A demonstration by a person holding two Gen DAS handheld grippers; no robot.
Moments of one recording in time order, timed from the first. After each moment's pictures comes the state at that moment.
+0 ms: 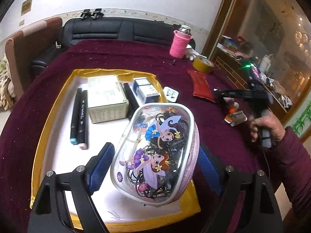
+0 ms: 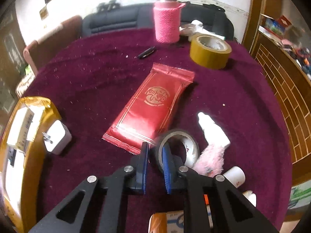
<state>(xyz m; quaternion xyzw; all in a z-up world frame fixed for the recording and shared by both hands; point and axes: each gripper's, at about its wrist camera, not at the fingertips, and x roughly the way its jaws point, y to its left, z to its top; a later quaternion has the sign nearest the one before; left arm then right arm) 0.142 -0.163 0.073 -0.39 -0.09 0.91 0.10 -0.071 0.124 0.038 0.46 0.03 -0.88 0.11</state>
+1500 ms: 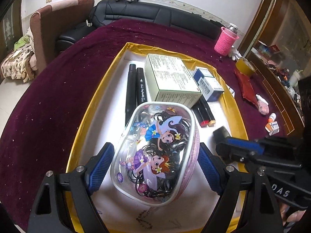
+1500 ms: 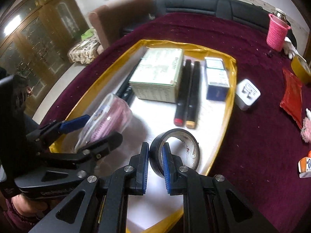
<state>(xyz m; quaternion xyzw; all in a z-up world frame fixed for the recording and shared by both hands) 0.117 -0.241 0.028 -0.44 -0.13 0.89 0.00 0.074 -0.098 0.028 0.49 0.07 -0.81 0.31</state>
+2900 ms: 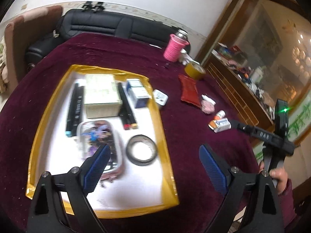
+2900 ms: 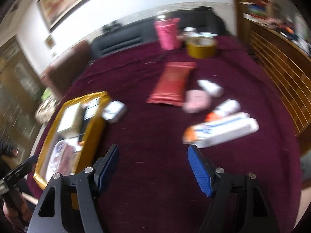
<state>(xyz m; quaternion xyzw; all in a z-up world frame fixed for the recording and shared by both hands) 0.148 -0.164 0.092 -0.40 -0.14 0.90 0.13 0.077 0.158 0.075 0.43 -0.09 -0.89 0.11</state>
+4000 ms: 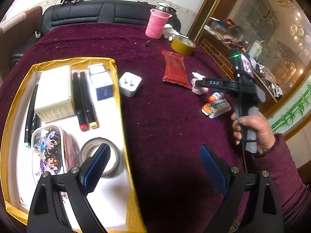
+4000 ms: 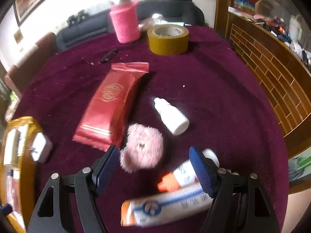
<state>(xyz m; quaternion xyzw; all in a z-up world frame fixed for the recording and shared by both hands) 0.101 -0.097 0.067 -0.46 -0.09 0.87 0.16 -0.071 0.164 0.020 0.48 -0.02 -0.88 0.03</state>
